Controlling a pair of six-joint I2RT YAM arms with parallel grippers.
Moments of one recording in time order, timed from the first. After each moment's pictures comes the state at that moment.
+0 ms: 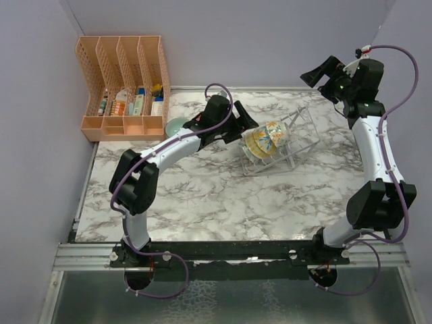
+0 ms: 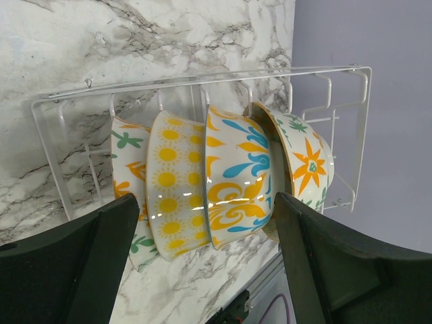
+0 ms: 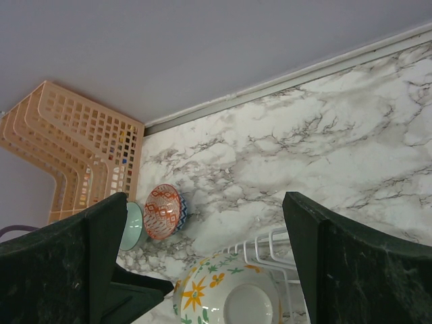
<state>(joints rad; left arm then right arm) -0.63 1.86 1.48 -0.13 0.20 -1.06 -0.11 1.56 1.55 -0.27 -0.38 0.56</state>
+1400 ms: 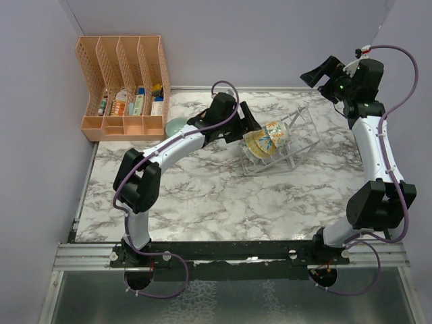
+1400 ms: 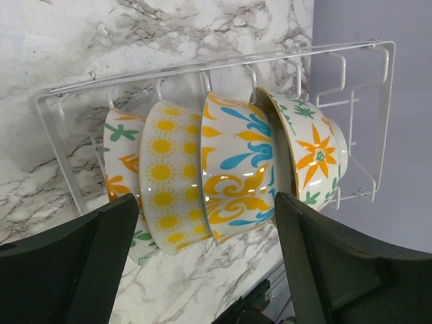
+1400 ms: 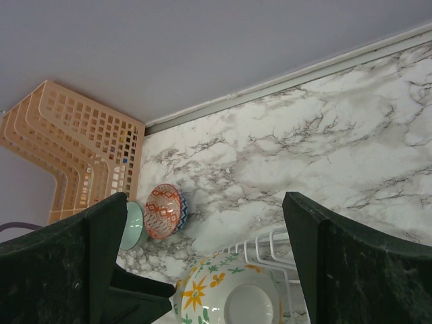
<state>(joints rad) -0.66 1.90 1.58 -0.26 0.19 -0.97 -0.11 1.56 1.55 -0.27 -0.39 0.56</state>
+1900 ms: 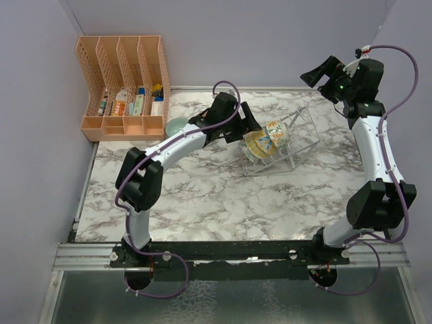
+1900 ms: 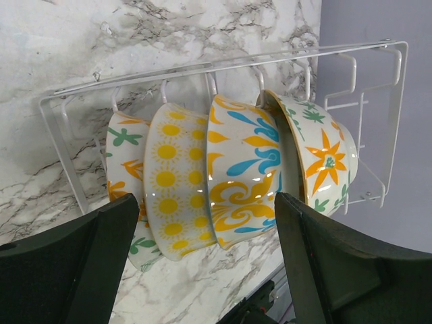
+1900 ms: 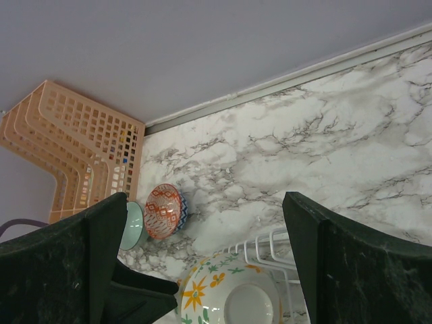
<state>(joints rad) -0.66 1.92 1.60 -0.28 0.19 -0.96 -0.11 1.56 1.55 -0.27 -0.39 0.56</state>
